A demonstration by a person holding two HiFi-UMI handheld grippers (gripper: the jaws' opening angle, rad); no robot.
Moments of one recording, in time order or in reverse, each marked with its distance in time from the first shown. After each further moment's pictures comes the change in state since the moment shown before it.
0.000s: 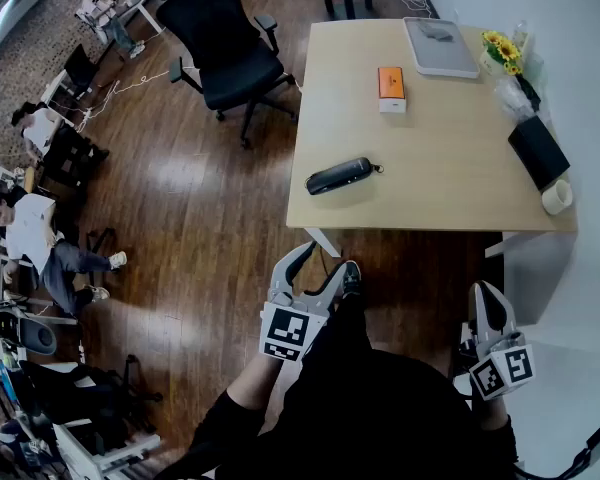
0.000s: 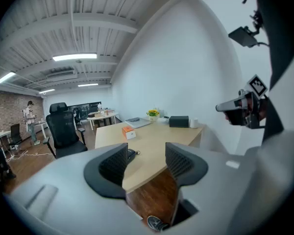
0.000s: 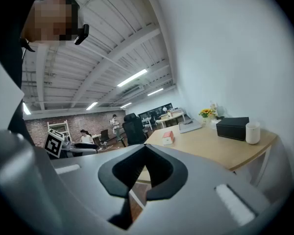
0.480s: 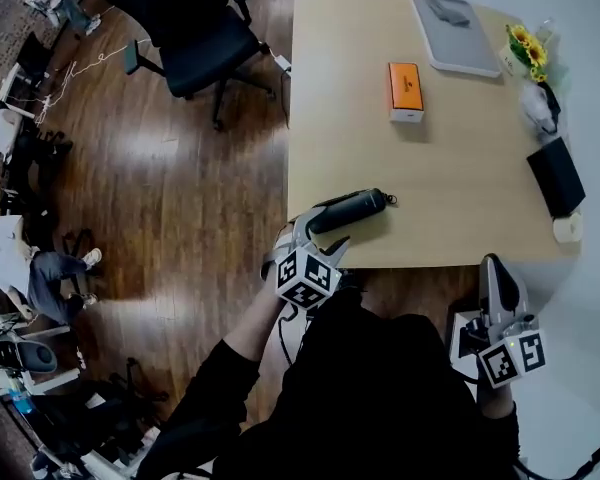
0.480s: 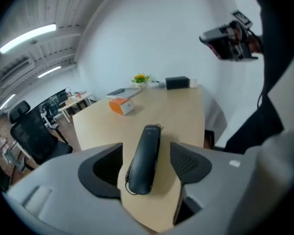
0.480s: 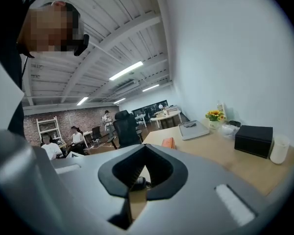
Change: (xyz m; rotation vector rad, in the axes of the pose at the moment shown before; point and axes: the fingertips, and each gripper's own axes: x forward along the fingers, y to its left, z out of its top) left arm 0.202 0.151 -0.079 0.274 0.352 -0.251; right arm 0.221 0.000 0.077 -0.013 0.027 -0.045
